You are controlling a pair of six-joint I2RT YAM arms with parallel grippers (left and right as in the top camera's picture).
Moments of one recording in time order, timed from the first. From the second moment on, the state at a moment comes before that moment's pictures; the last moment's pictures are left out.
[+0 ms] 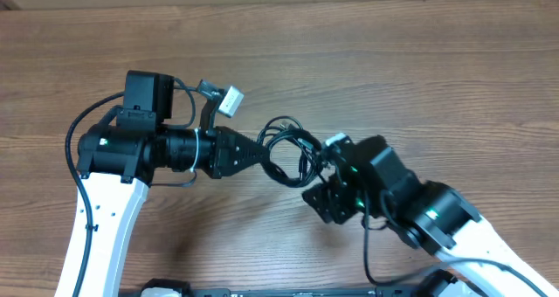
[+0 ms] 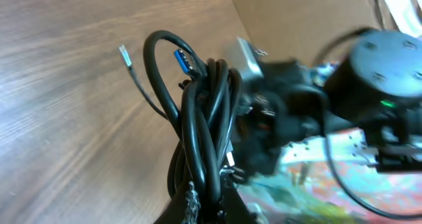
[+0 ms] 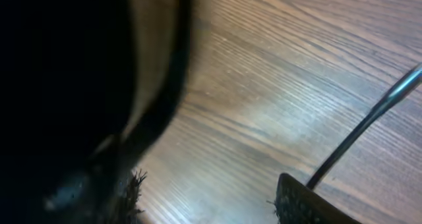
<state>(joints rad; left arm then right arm) -0.14 1.27 1.31 -1.16 1.07 0.05 0.71 1.09 0.94 -0.78 -0.22 0.27</state>
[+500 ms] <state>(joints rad) -0.13 1.27 1.31 -1.20 0.84 0.08 0.71 1.08 0.94 -0.77 -0.35 0.25</state>
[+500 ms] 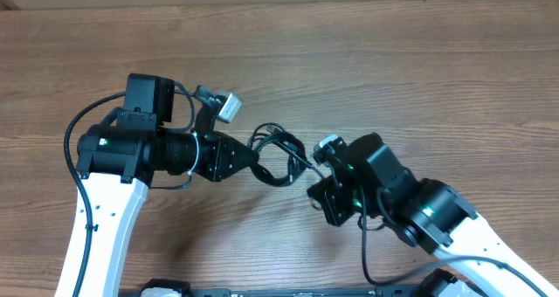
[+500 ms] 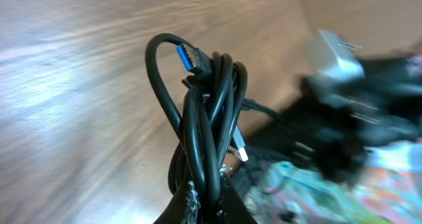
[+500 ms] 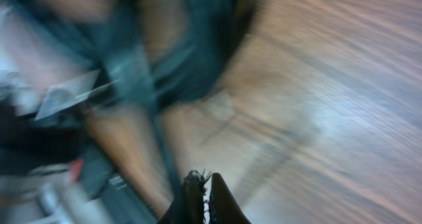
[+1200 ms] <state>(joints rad) -0.15 1.27 1.30 -1.15 0.78 0.07 0.71 0.84 0.96 -0.37 -0.61 0.54</state>
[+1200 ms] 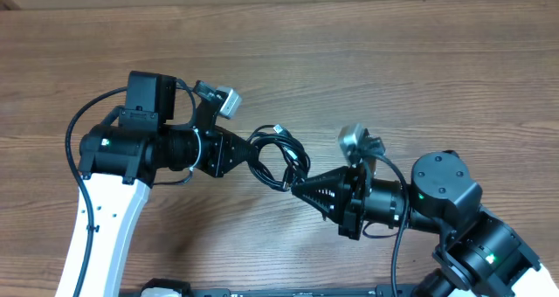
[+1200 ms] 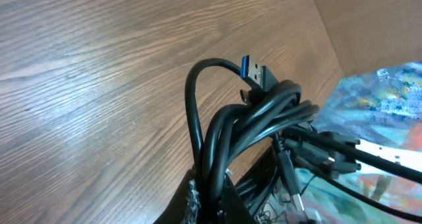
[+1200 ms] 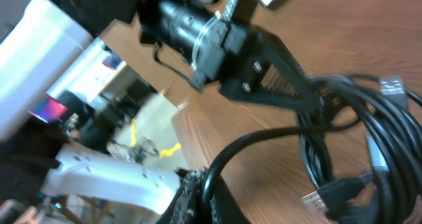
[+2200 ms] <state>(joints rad) -0.16 1.26 1.15 -1.01 0.58 -0.29 0.71 1.11 0.96 0.04 -0.67 1.15</state>
